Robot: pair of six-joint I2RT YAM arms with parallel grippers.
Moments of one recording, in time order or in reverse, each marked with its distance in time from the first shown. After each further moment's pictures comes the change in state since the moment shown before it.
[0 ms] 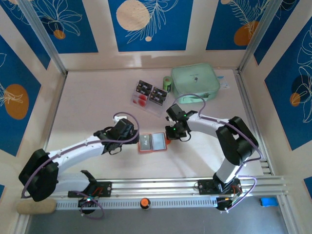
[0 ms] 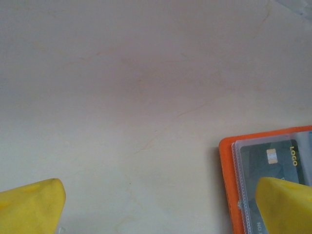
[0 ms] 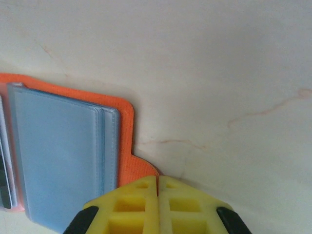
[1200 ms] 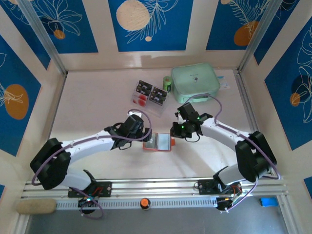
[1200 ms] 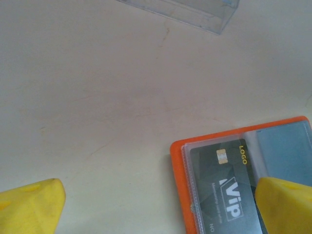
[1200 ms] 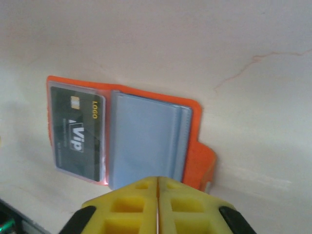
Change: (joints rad) left arm -0.078 0.165 0.104 0.153 0.090 0.138; right arm -0.064 -0.226 -0.097 0.040 -0.111 0.170
